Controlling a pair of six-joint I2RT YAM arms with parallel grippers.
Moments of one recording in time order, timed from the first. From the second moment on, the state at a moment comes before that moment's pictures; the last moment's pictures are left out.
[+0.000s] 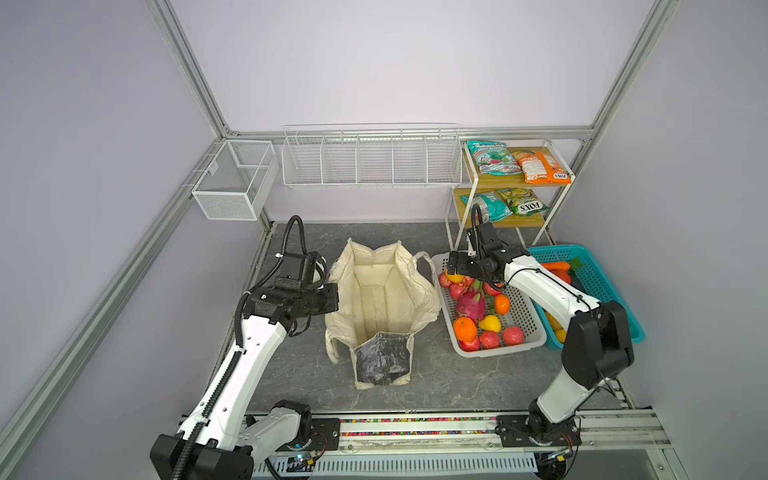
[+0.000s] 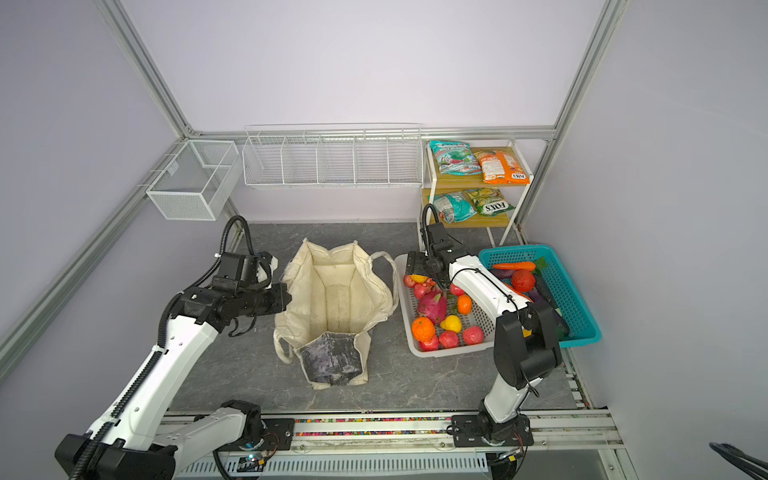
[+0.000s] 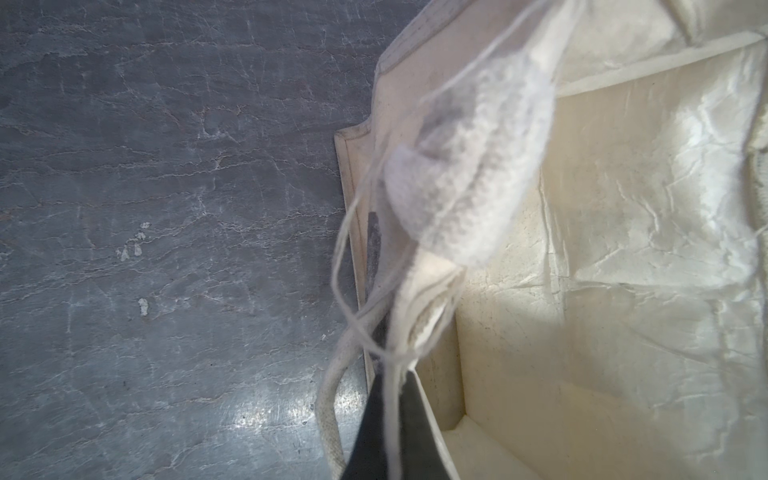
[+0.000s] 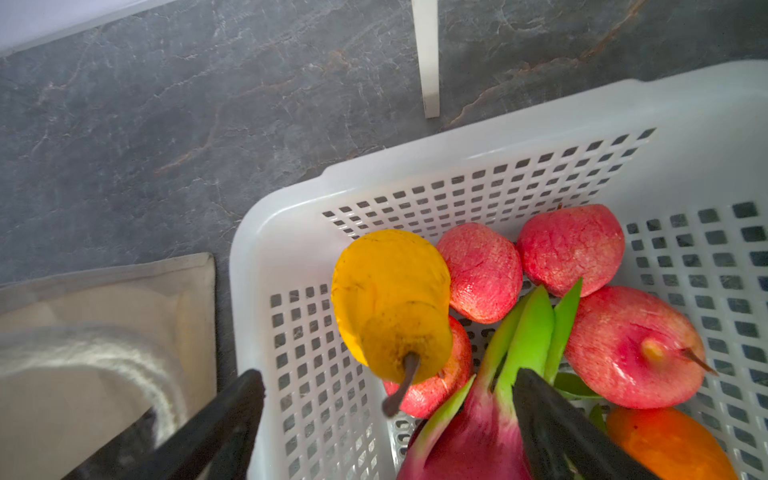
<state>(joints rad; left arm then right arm) -0.28 1.10 1.12 -0.95 0.16 -0.34 0.39 1.72 1.38 -0.63 0.03 0.48</state>
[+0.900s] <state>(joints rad) -0.28 1.10 1.09 -0.93 0.17 -0.34 0.37 1.88 1.41 -0.54 -0.04 0.52</state>
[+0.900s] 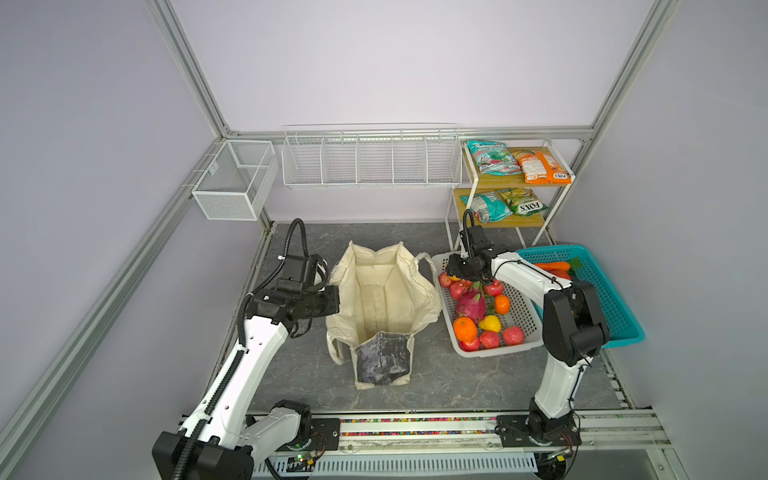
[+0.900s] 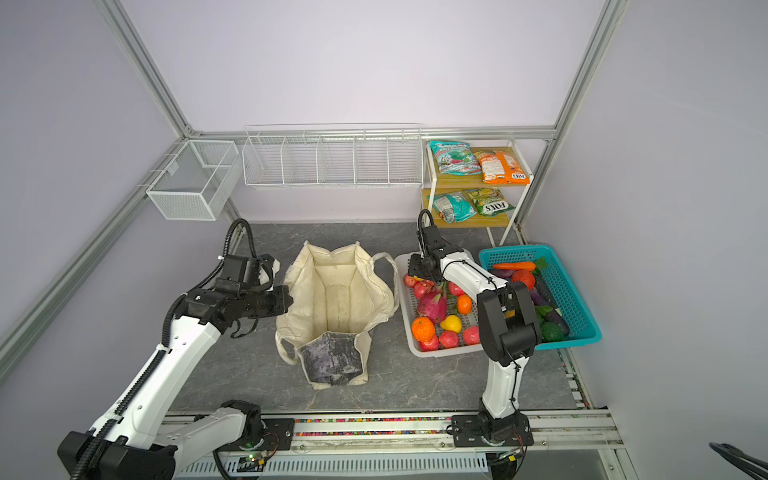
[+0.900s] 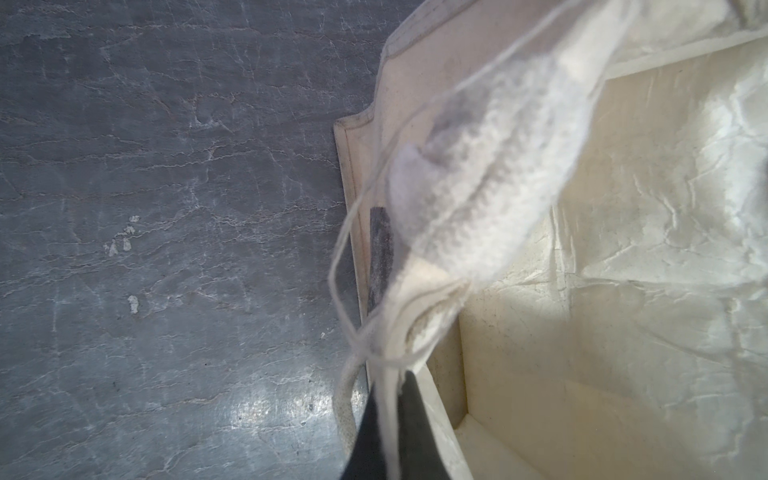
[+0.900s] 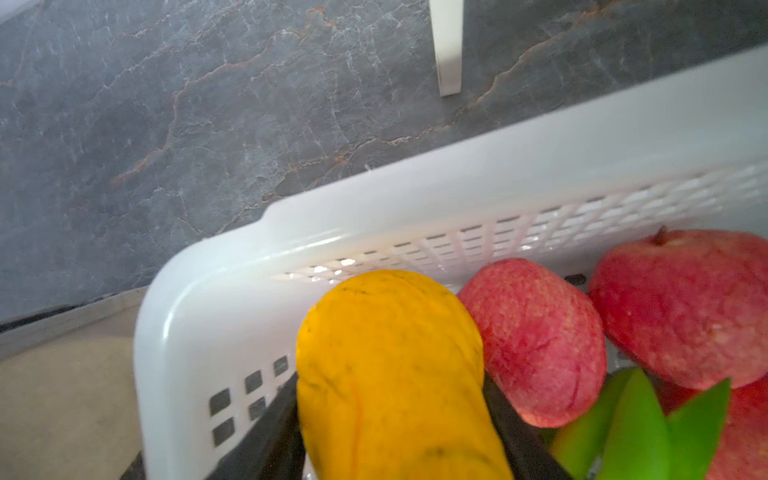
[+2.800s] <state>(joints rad) -0.31 1.09 1.10 -0.92 0.20 -0.35 0.94 1.90 1.93 -0.98 -0.03 0.36</state>
